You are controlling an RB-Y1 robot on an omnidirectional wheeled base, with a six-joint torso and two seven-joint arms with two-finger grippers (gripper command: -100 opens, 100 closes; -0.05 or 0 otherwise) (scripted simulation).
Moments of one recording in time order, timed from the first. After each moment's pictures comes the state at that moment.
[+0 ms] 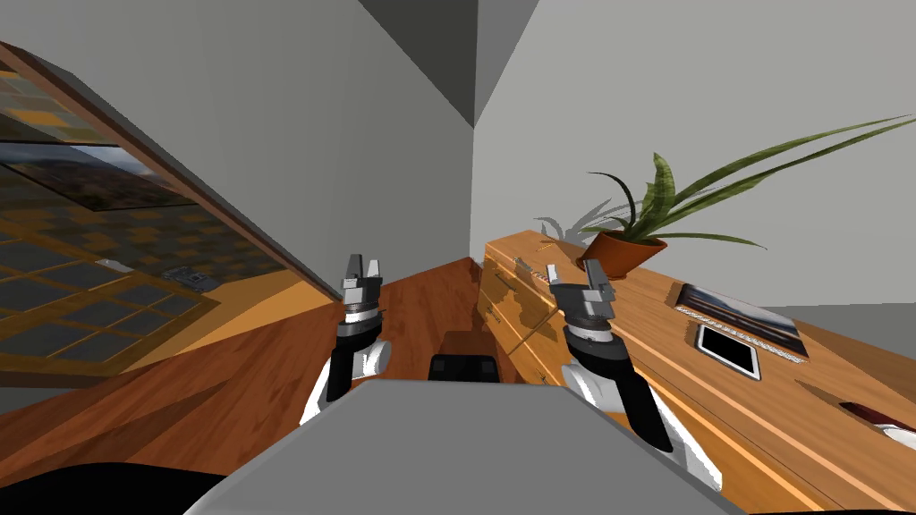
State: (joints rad) left arm 0.50 0.02 0.04 -2.29 -0.02 -0.53 -0.10; right arm 0.61 -0.33 -0.03 -2.31 -0.15 -0.64 -0.10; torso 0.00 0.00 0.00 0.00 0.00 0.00
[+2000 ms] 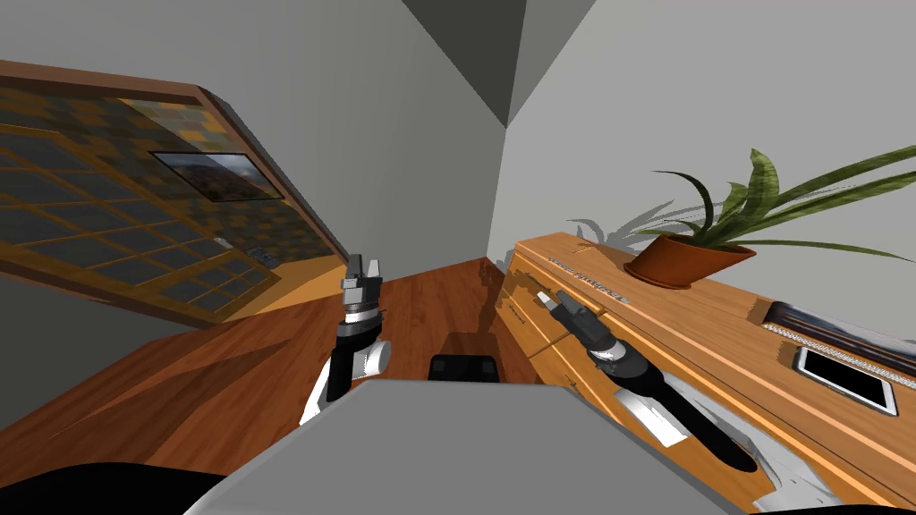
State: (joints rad) left arm 0.50 0.02 0.04 -2.29 -0.02 -0.53 -0.10; right arm 0.69 -0.92 0.01 -2.01 -0.17 -0.91 -0.13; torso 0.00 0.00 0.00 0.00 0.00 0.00
